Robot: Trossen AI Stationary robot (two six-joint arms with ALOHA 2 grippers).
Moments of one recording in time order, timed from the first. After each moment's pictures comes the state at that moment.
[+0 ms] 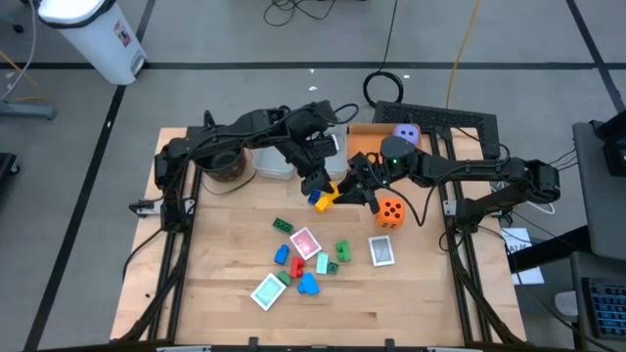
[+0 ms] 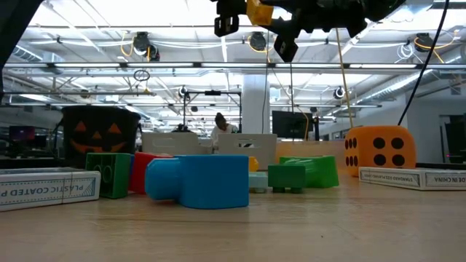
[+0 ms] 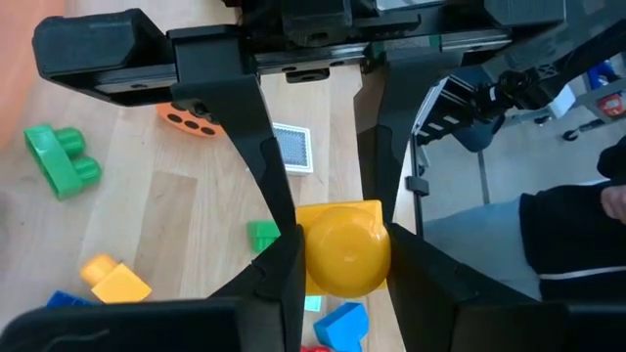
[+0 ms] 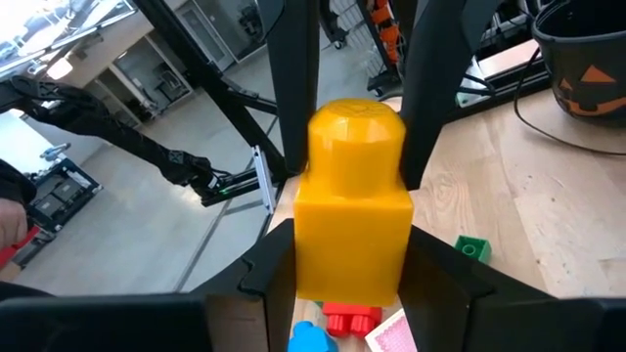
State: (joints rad) left arm 0.23 1.89 2.05 -0.99 0.59 -0.20; right arm -0.23 1.31 0.89 0.21 -0.60 0.40
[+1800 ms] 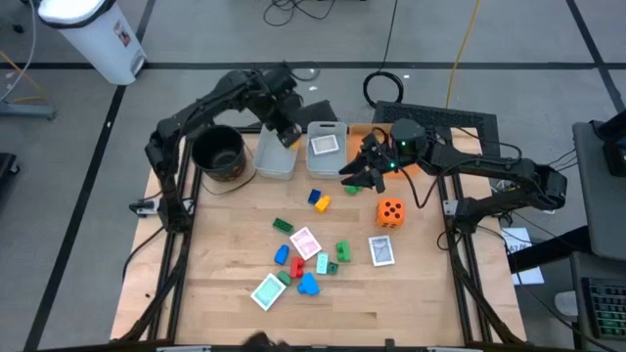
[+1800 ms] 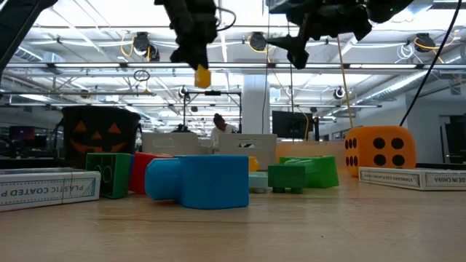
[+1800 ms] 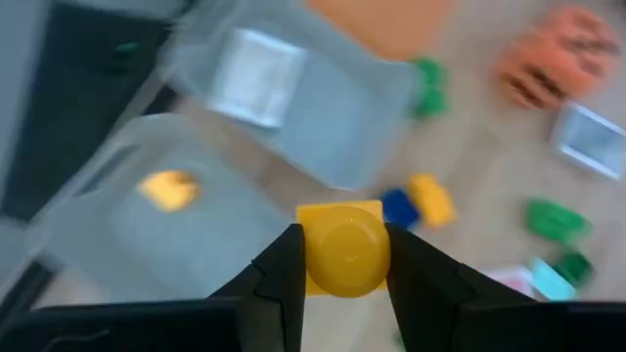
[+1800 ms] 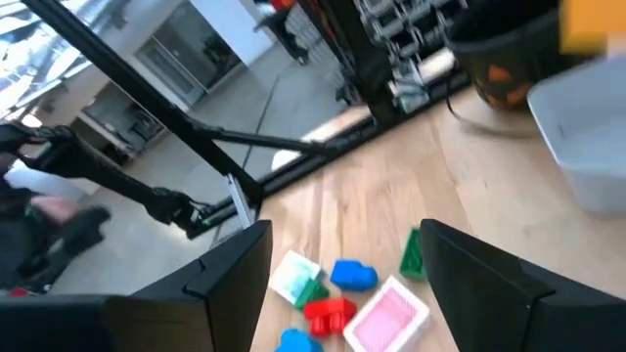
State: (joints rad) left arm 0.60 1.87 2.05 -1.34 0.20 -0.05; right arm -0.40 1.23 0.89 0.10 -0.66 0.49
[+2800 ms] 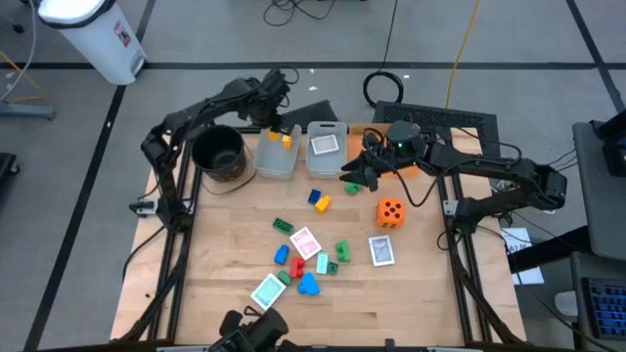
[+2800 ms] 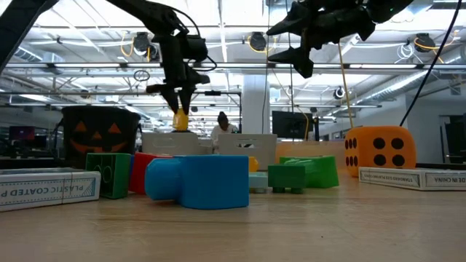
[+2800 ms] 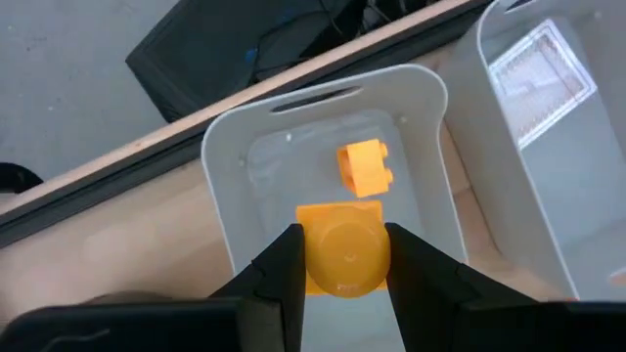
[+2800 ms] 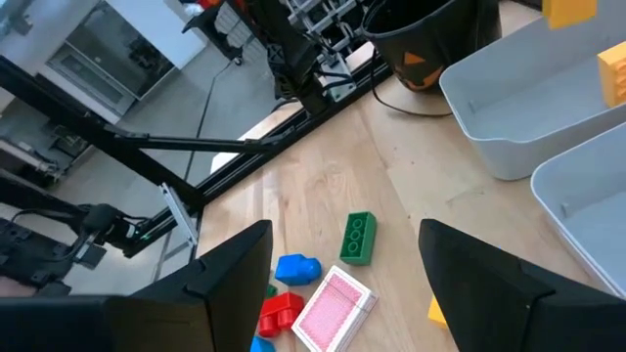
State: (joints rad) left arm 0.73 1.87 1.70 -1.04 -0.06 -0.41; right arm -0.40 1.24 0.89 0.00 -0.49 0.48
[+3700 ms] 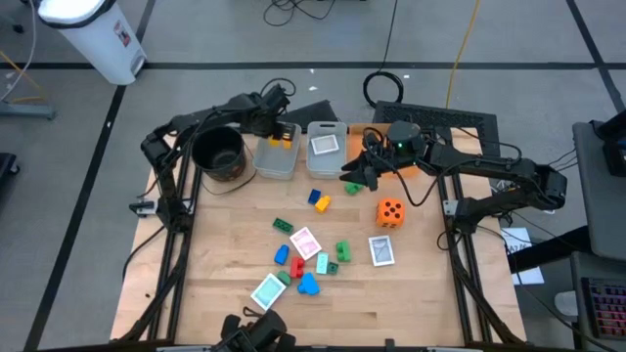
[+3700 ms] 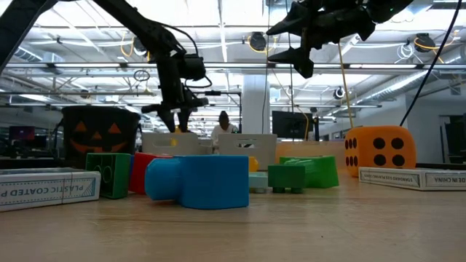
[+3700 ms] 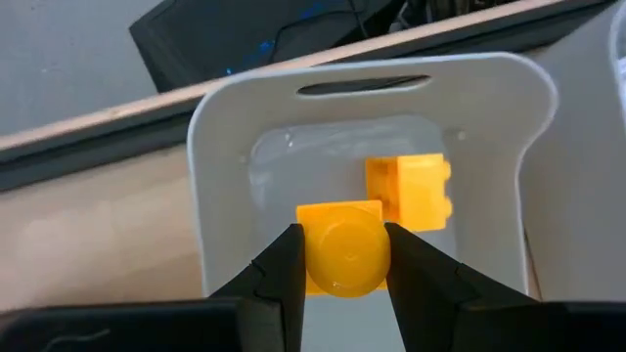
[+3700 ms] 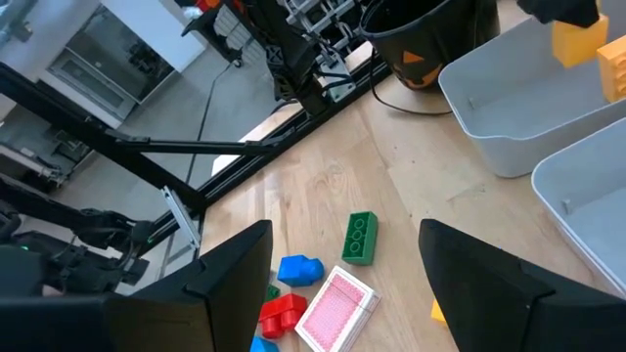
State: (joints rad) left arm 0.74 1.87 1.46 -0.80 -0.10 -0.56; right arm -0.40 1.24 0.89 0.00 -0.49 0.50
